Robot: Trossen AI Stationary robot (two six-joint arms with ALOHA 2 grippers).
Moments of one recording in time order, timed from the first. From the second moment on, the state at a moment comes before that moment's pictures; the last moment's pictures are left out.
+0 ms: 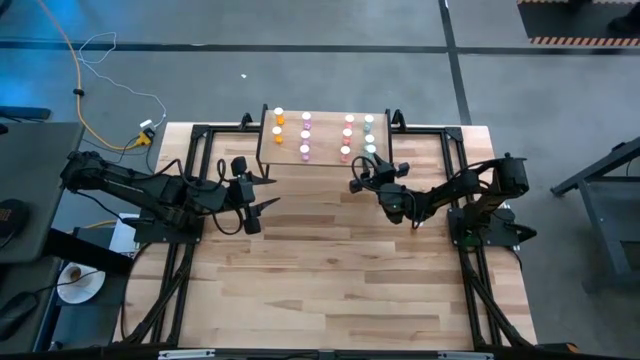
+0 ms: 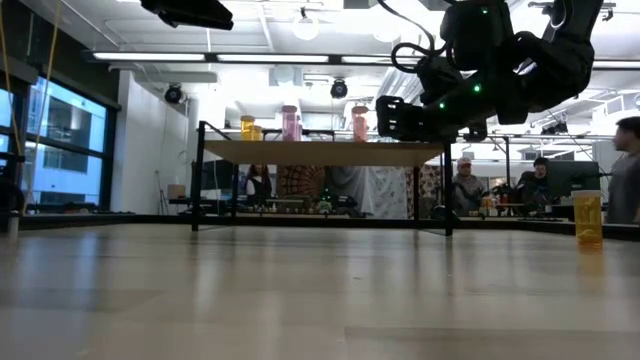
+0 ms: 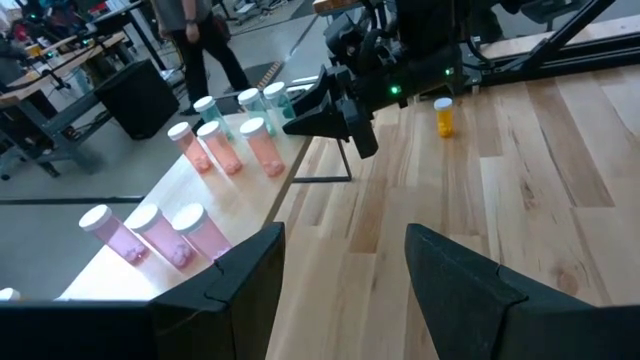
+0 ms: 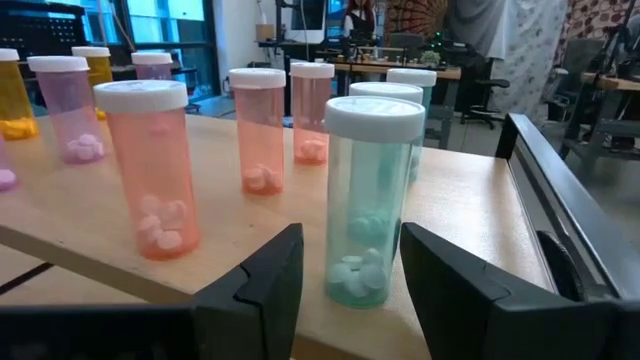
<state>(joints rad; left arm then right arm) -0.12 0.92 0.77 -0.24 -0.59 0.11 -0.03 1.68 0.54 1.01 1.17 0.11</state>
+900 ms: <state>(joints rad) -0.12 0.92 0.77 -0.24 -0.59 0.11 0.00 1.67 0.55 1.02 1.23 0.04</state>
